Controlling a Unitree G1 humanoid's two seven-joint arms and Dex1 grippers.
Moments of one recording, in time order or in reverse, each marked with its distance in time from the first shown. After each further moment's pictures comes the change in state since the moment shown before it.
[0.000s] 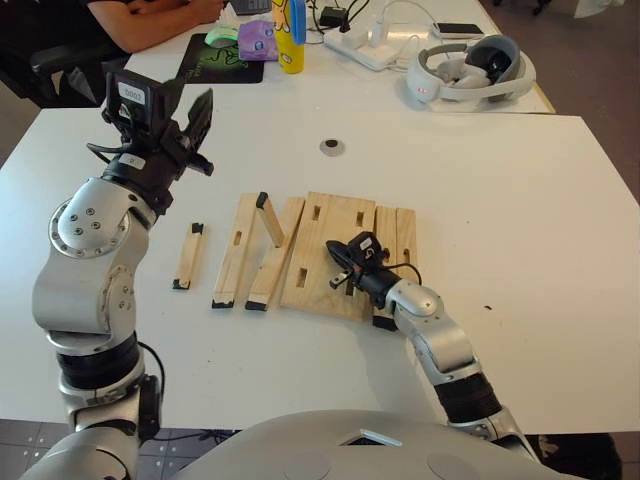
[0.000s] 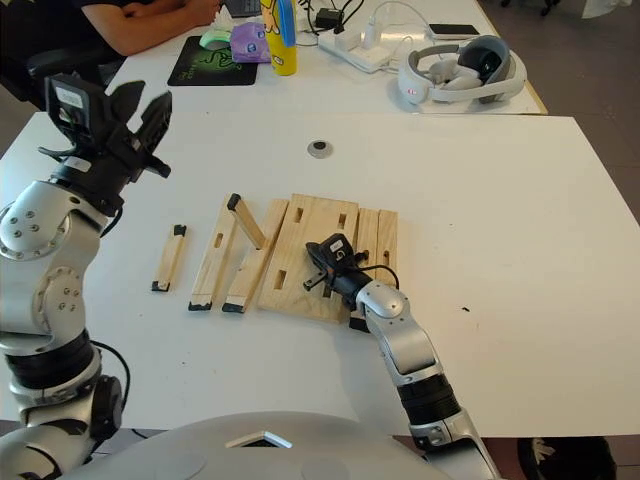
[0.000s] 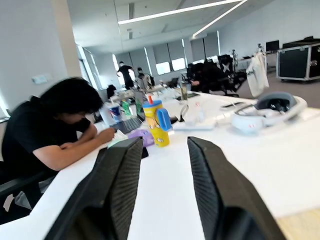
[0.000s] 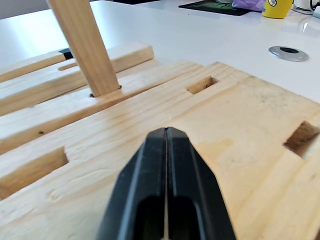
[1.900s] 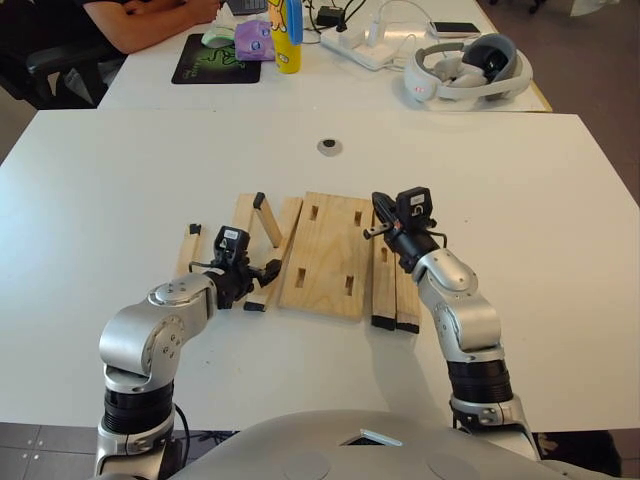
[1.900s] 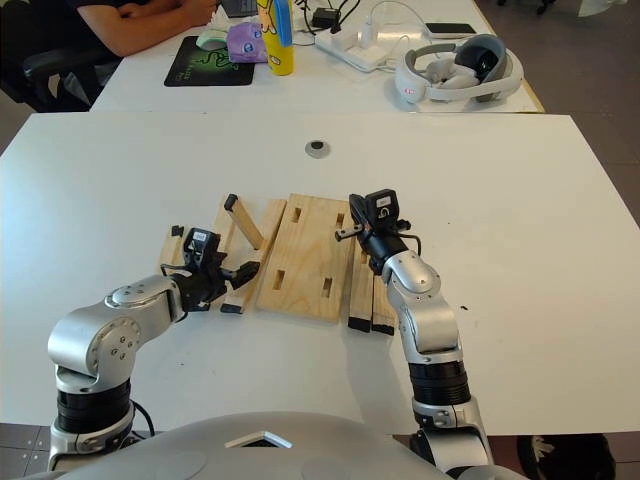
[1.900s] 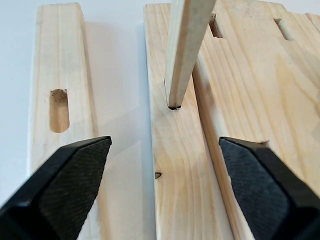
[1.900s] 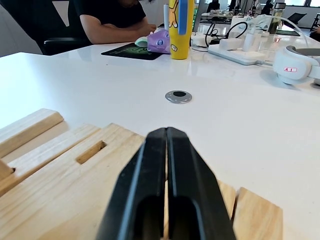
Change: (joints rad) left arm 0.283 -0.182 -0.172 0.034 -0.120 0.481 0.130; right arm -0.094 0.035 -0.205 -0.110 0.044 0.100 -0.131
